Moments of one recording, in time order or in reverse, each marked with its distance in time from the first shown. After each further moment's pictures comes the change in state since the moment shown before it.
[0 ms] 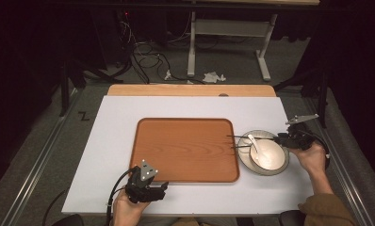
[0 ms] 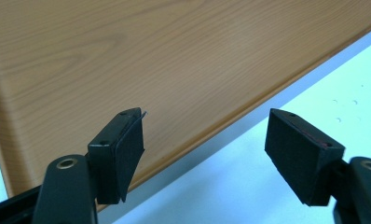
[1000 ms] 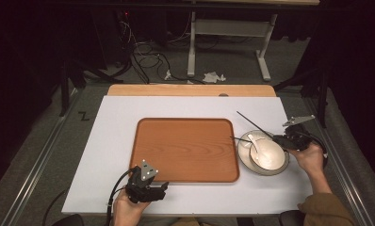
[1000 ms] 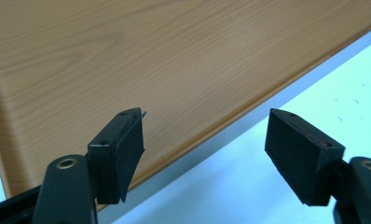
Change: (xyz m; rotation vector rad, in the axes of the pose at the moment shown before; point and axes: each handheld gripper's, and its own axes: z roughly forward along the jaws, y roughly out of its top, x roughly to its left) left arm 0.000 0.000 0.001 0.002 0.000 0.000; right arm 0.004 -0.001 0.007 0.003 0.029 -0.049
